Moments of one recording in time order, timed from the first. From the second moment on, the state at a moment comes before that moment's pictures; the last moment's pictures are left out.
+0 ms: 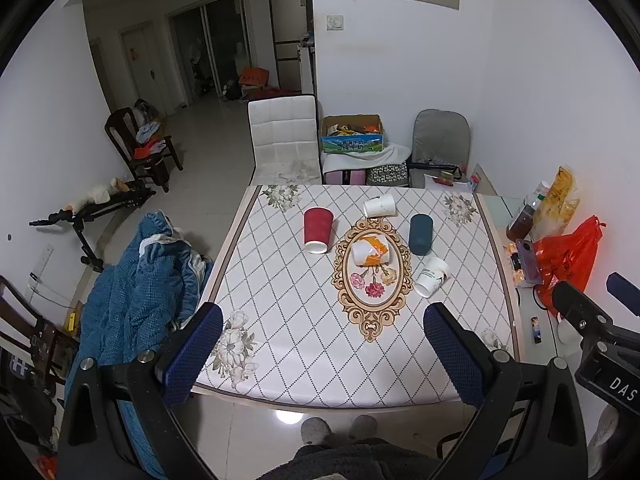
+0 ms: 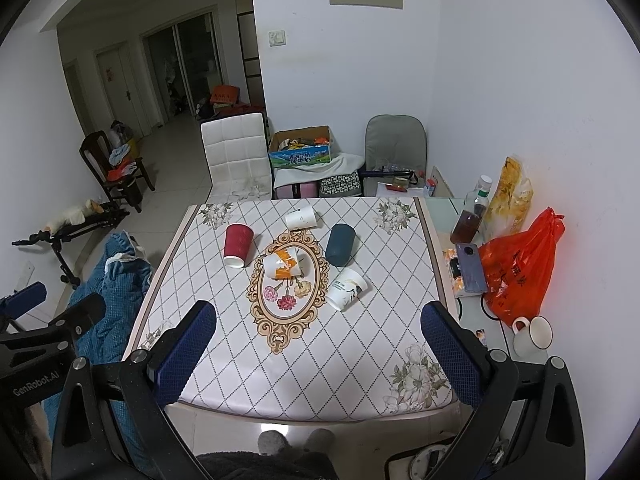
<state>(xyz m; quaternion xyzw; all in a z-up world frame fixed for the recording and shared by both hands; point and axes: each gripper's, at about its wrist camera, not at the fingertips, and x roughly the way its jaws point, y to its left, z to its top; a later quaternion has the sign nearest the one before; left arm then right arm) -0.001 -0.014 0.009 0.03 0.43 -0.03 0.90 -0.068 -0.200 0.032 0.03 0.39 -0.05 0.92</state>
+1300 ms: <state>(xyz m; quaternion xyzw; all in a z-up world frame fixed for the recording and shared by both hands) 0.136 -0.070 -0.145 0.07 0.53 -0.03 0.84 0.043 -0.280 -0.196 0.06 0.56 -0.13 0.81</state>
